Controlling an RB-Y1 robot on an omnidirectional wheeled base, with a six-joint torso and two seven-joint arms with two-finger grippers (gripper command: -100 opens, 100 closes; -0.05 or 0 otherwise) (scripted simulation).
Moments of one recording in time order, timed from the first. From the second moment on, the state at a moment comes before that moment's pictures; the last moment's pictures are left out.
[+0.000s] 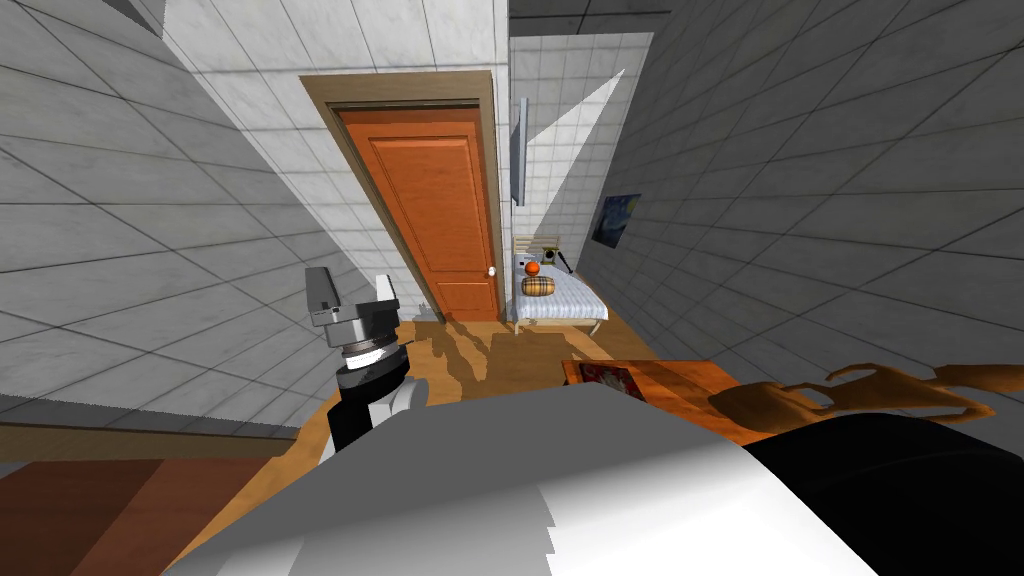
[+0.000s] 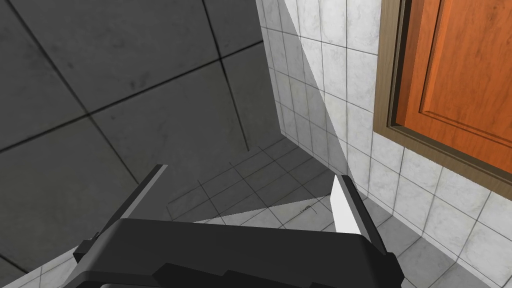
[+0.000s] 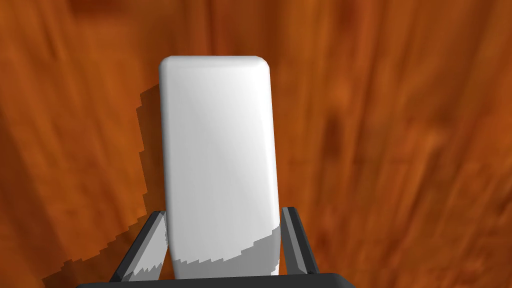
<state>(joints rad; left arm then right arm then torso) 0.45 -0.01 -0.03 -2.37 0.05 -0.60 -0.05 0.35 -0.66 0.64 -0.61 1.19 -0.30 1.11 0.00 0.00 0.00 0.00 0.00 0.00</state>
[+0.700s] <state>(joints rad) 0.45 -0.01 -0.03 -2.37 0.05 -0.60 -0.05 0.37 -0.74 0.66 -0.65 1.20 -0.30 1.06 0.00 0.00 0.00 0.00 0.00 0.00</state>
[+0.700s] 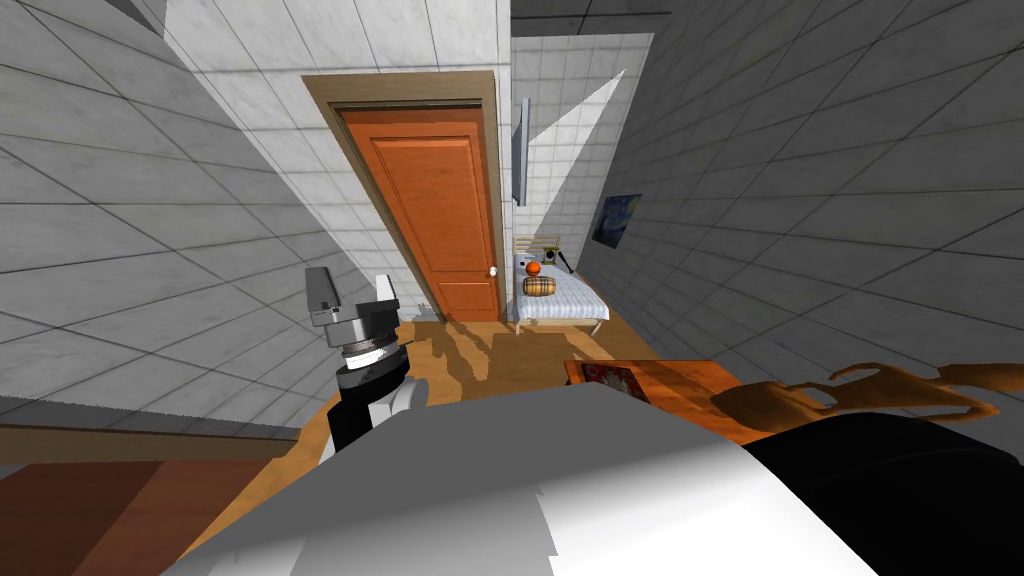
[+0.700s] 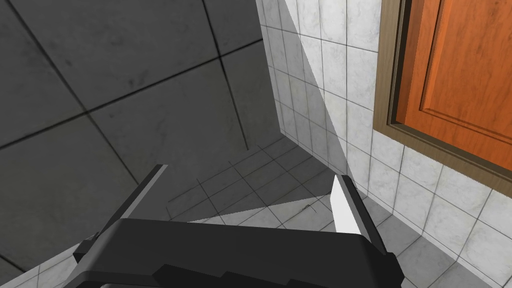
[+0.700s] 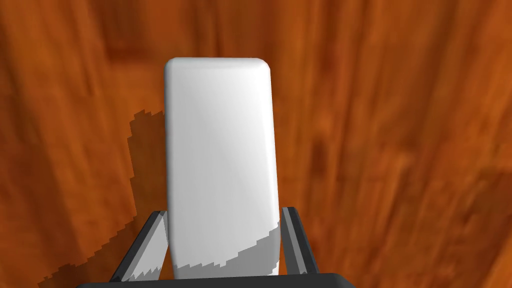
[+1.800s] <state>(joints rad) 0.45 -0.01 -0.03 -2.37 0.05 -0.60 -0.05 0.37 -0.94 0.62 -0.60 1.22 -0.34 1.07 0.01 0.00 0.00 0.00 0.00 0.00</state>
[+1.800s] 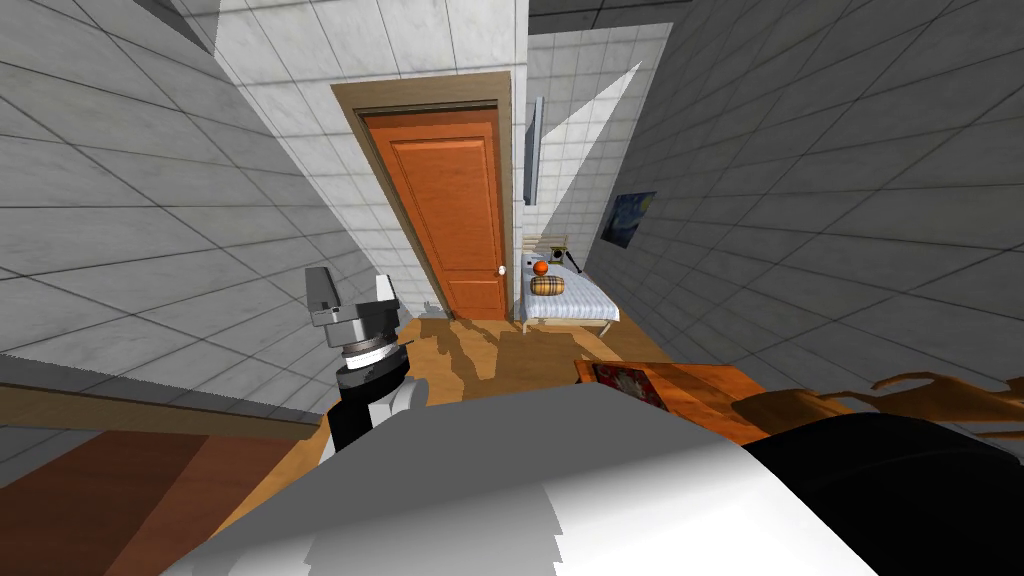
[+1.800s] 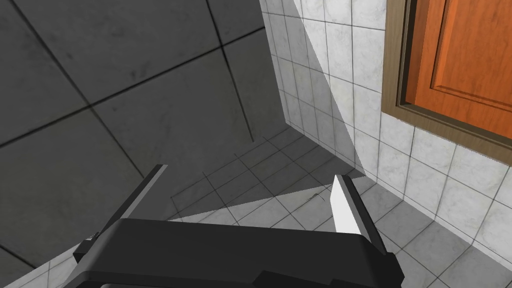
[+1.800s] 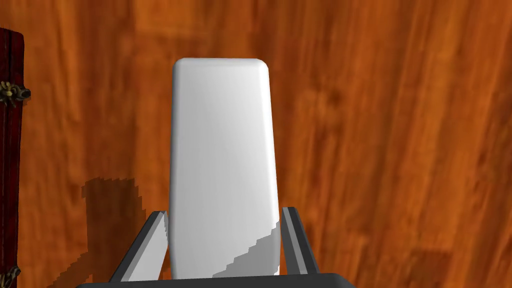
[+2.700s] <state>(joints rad) 0.45 -0.01 -0.03 -2.37 0.05 -0.60 -0.05 0.35 -1.02 0.68 -0.76 1.29 -0.44 1.00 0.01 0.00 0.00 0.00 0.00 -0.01</state>
